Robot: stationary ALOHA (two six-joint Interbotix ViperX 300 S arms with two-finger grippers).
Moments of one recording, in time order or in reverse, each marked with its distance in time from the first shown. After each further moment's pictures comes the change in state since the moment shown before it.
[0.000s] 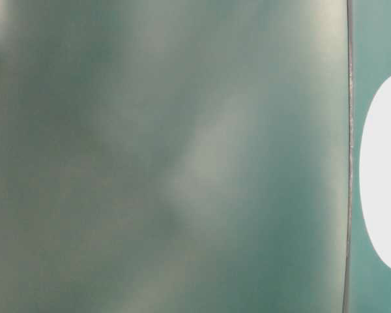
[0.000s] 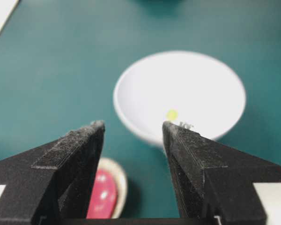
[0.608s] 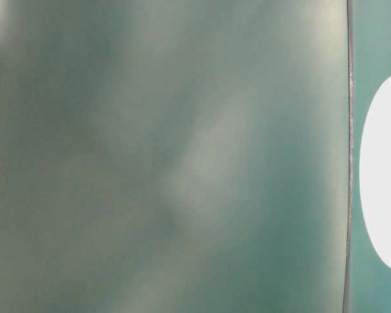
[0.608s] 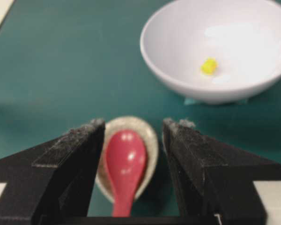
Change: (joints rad) left arm 0.000 0.000 0.000 0.003 -0.002 0.002; right arm 0.103 0.324 0.140 0.072 -0.469 0.052
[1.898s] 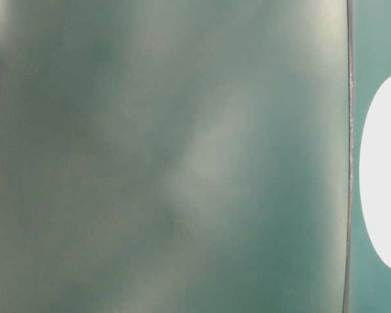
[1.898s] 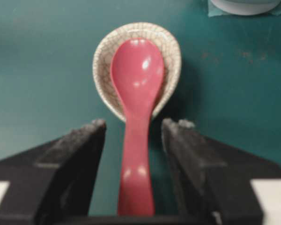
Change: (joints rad) left arm 0.000 0.005 0.000 0.000 -0.006 0.000; right arm 0.252 0.555 0.038 0.241 -0.497 -0.006
